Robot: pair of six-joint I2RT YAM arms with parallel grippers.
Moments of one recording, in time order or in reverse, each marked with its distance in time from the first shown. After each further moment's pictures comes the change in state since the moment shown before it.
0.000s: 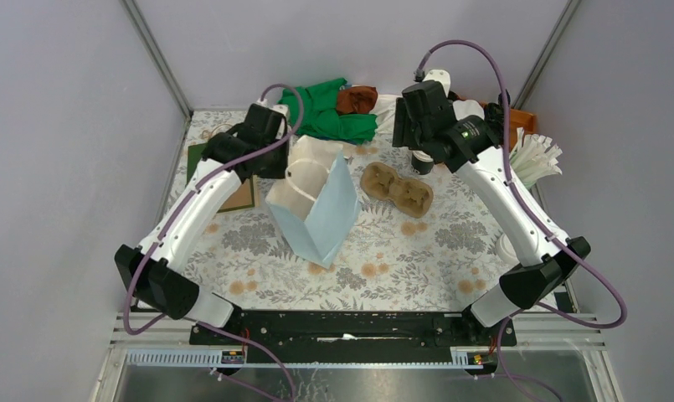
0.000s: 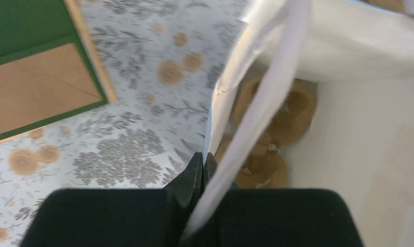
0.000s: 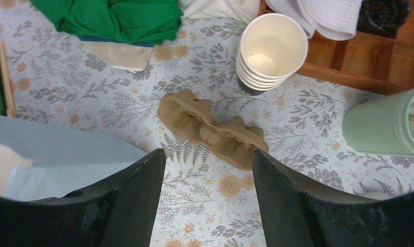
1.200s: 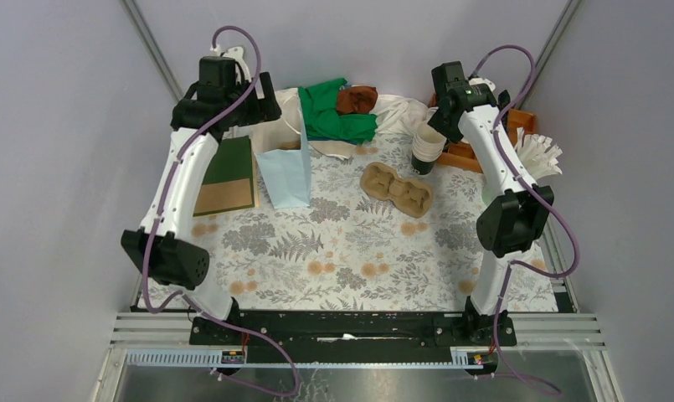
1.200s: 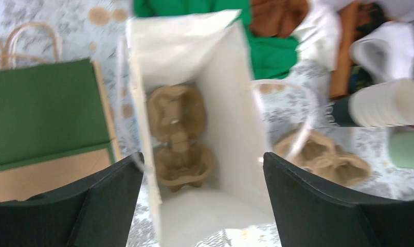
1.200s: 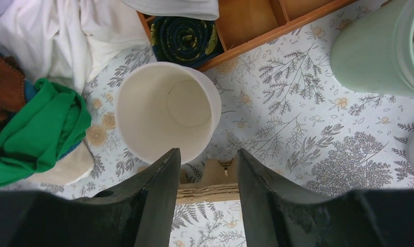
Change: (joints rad) left arm 0.308 0.214 0.333 0.149 0.140 0.042; right arm -0.354 0.363 0.197 -0.147 -0.004 0.436
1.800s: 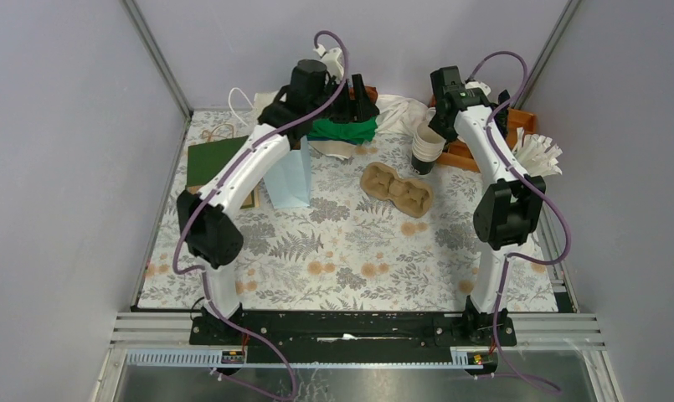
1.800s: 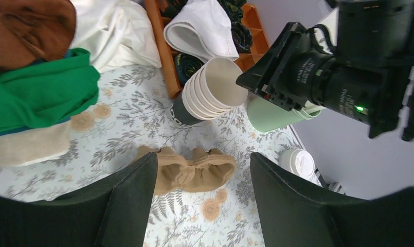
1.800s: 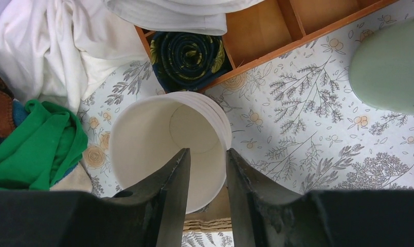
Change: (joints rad) left arm -0.356 0.190 0.086 0.394 0.239 -0.183; right arm -0.031 0.074 -0.035 0.113 -0.009 -0.008
